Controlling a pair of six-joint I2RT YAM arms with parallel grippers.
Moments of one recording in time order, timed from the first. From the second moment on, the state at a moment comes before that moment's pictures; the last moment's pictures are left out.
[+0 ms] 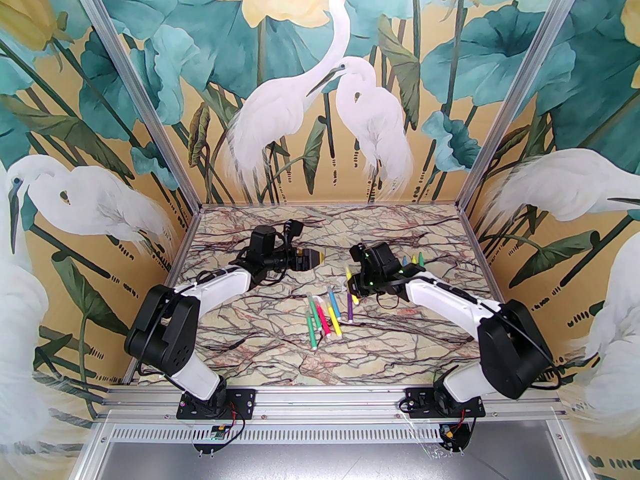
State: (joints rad) left arm -0.39 1.64 0.98 0.17 0.73 -0.45; right arm 0.55 1.48 0.93 -0.36 -0.28 0.26
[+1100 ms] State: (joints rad) left arm -0.48 1.75 1.09 0.15 0.82 -0.52; right arm 0.56 1.45 0.93 -0.22 -0.39 0.20
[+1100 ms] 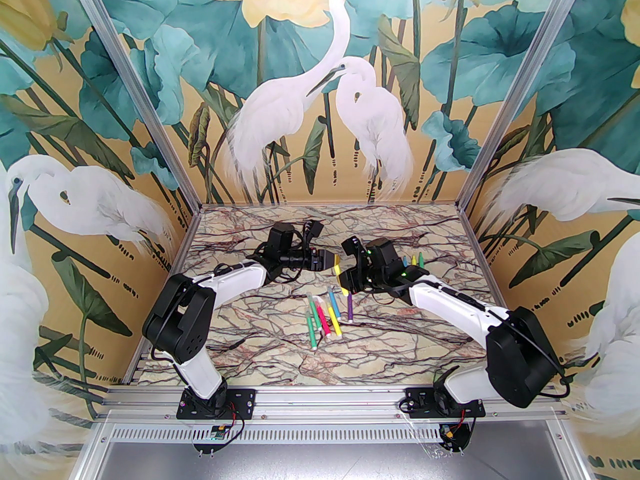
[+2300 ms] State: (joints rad) left arm -0.48 1.76 1.13 0.14 0.86 -0.55; right arm 0.58 1.51 0.93 -0.12 -0.37 0.21
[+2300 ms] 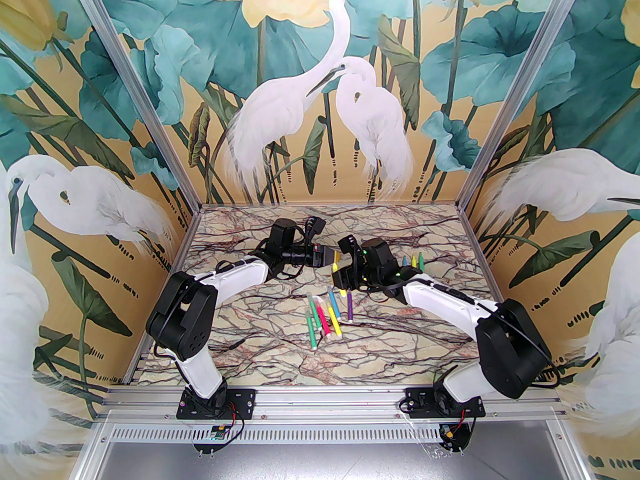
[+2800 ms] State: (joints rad) left arm -0.49 1.76 1.14 0.12 0.83 -0.59; right arm 0.58 1.50 0.90 -0.09 -0.39 0.20
